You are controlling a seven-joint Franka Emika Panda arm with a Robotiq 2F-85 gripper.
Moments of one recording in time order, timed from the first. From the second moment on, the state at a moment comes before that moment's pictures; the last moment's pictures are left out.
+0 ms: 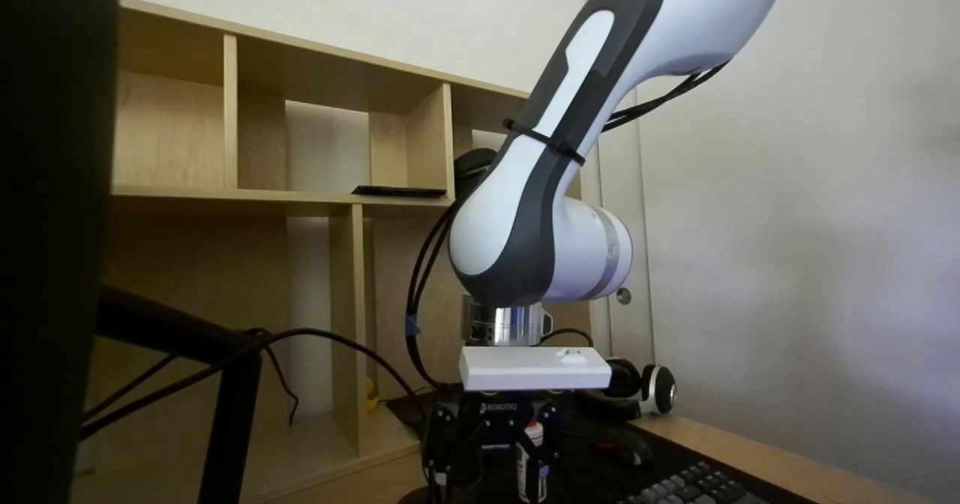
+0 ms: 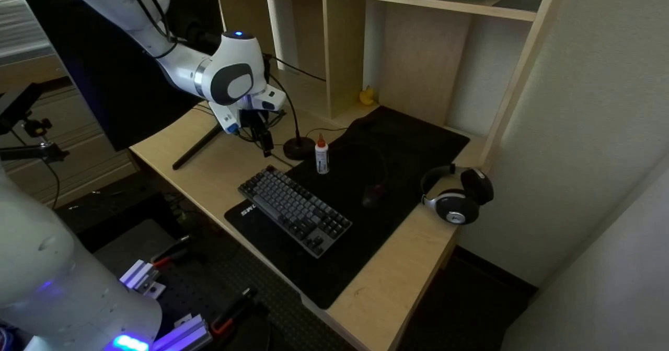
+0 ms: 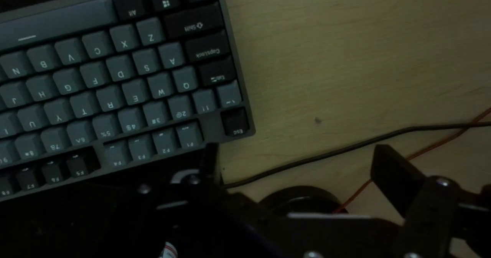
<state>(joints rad) 0.16 0.24 0.09 -2.36 0.14 2.67 0.45</state>
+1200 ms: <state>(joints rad) 0.21 0.48 0.05 -2.17 0.11 2.58 0.47</state>
